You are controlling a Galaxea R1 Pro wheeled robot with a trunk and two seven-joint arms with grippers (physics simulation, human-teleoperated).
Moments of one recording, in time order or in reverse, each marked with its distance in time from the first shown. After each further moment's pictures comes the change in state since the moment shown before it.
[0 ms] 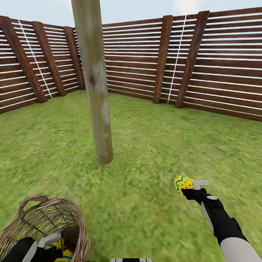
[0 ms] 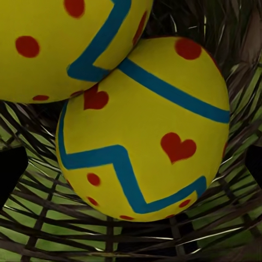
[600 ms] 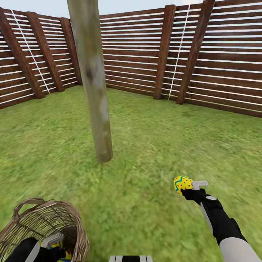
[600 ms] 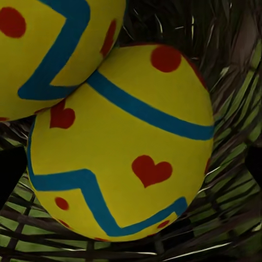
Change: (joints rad) left arm 0.000 -0.020 -0.003 0.002 -0.001 -0.006 0.000; right arm 0.000 0.006 0.001 0.005 0.001 -0.001 0.000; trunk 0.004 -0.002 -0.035
